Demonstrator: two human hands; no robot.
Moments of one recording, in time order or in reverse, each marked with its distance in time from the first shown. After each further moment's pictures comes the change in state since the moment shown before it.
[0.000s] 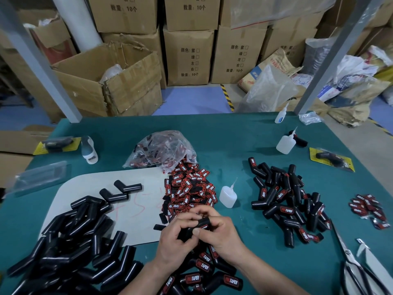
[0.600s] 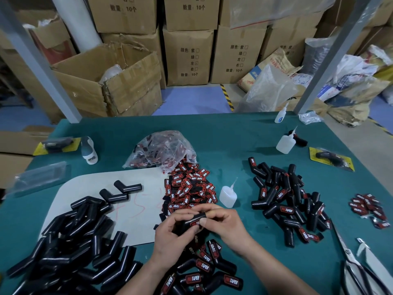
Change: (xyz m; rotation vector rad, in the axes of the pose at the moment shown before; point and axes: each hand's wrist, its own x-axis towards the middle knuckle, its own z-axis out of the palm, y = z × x) left_hand 0.006 0.005 0.000 -0.197 0.095 -0.179; right_hand 0.015 0.001 -0.022 0.002 -0.051 0.048
